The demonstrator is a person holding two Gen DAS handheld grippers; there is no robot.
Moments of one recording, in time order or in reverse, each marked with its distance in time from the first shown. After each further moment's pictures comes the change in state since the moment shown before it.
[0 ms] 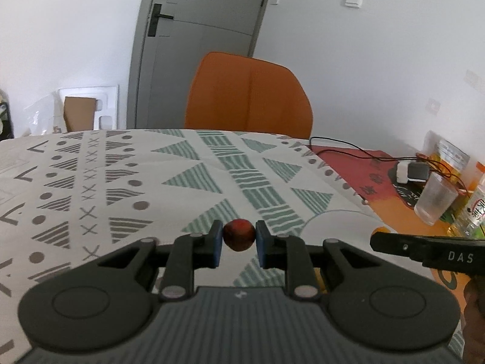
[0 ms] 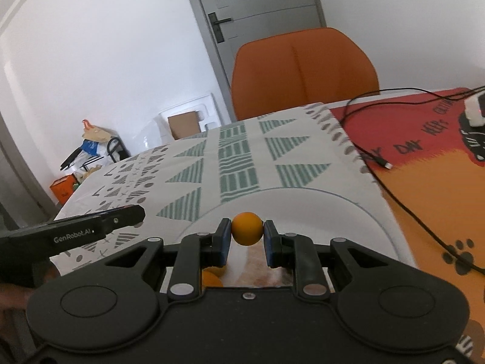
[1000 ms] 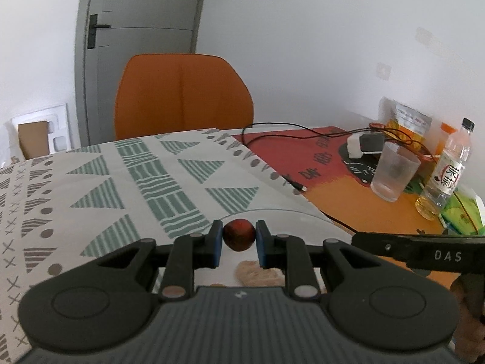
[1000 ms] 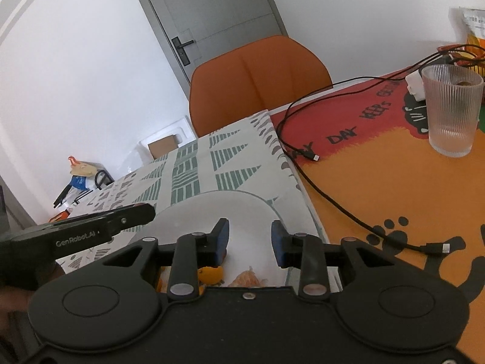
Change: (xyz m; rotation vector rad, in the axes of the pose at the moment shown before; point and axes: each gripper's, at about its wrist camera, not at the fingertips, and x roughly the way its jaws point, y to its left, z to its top) left arm 0.031 -0.091 0.003 0.164 0.030 -0.122; right arm -0.033 -0.077 -0.015 0.143 -0.059 -0.021
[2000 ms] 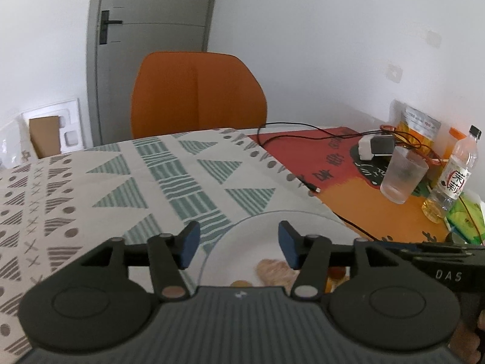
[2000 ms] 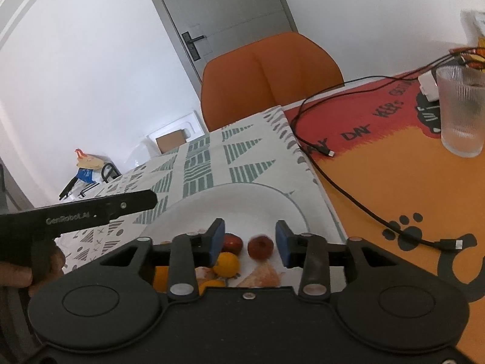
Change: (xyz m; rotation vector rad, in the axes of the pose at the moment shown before) left arm -0.020 0.020 0.008 -0.030 0.020 0.046; right arm 0.000 0.020 -0.004 -0.040 0.009 0.022
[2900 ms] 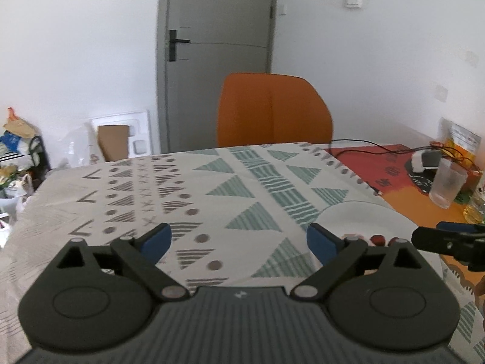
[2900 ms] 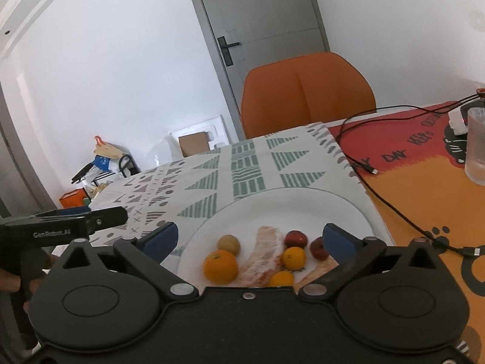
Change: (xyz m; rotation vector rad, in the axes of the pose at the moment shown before) left arm -0.094 0.054 -0.031 -0.045 -0.081 0.247; right arm -0.021 0.069 -0.012 -0.113 -0.042 0.049
